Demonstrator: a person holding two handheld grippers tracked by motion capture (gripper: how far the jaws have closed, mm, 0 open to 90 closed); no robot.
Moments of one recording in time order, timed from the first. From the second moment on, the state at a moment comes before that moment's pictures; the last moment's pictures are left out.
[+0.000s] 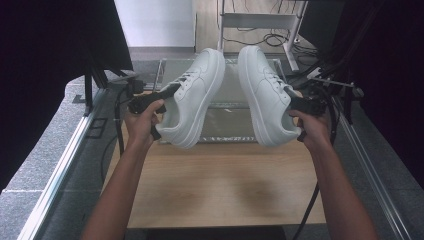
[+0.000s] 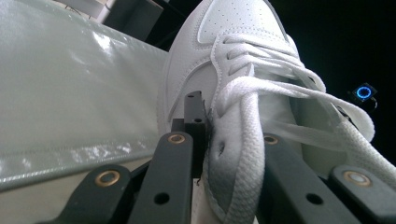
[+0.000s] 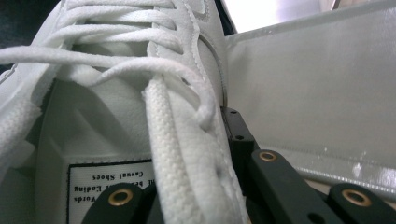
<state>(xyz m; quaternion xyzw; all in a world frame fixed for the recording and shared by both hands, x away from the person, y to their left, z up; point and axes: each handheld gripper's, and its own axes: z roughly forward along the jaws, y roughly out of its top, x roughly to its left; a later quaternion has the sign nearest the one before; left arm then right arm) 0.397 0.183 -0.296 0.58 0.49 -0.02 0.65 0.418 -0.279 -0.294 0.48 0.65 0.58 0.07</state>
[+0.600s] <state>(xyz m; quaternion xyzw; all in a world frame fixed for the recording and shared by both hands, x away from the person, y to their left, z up) 0.432 0.180 -0.278 0.58 0.49 0.00 0.65 0.451 -0.269 -0.273 0.51 0.65 0.56 0.08</state>
